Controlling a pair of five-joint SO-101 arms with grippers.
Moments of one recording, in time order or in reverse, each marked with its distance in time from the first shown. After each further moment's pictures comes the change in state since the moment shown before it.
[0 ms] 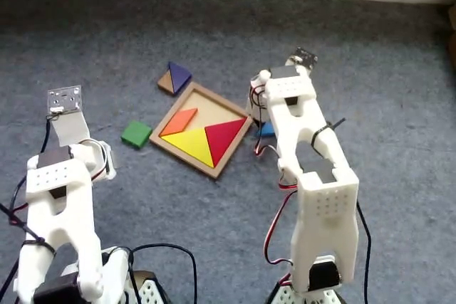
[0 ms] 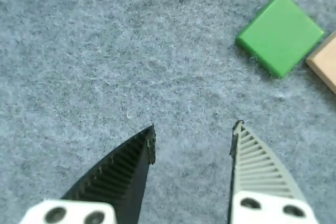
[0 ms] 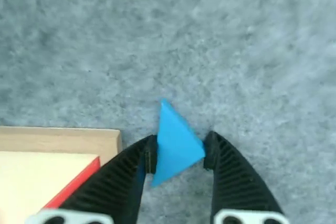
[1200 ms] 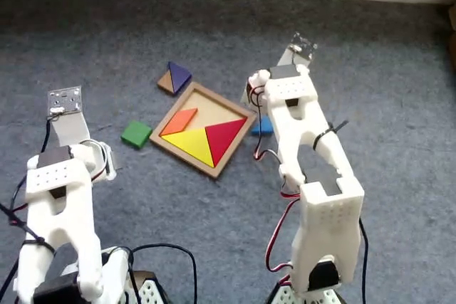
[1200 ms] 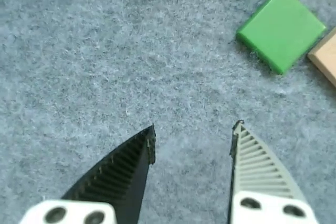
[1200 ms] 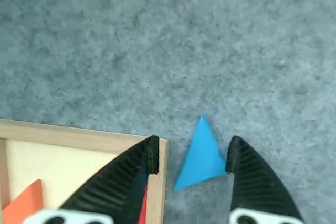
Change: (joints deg) left arm 0.0 0.0 0.0 0.4 0.0; right arm -1.2 -7.9 3.5 -10.2 0.3
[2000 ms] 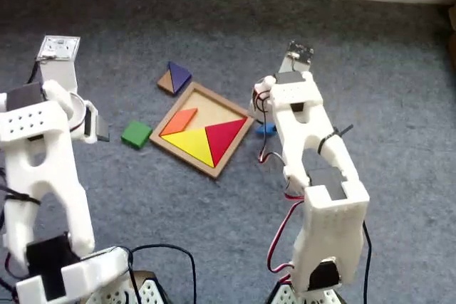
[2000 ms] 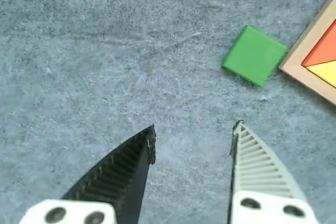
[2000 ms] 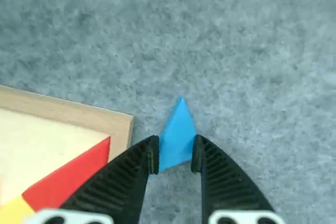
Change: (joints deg) left arm 0.0 15.7 -36.1 25.7 -11.1; right arm 1.4 -2.8 5.3 0.9 10.2
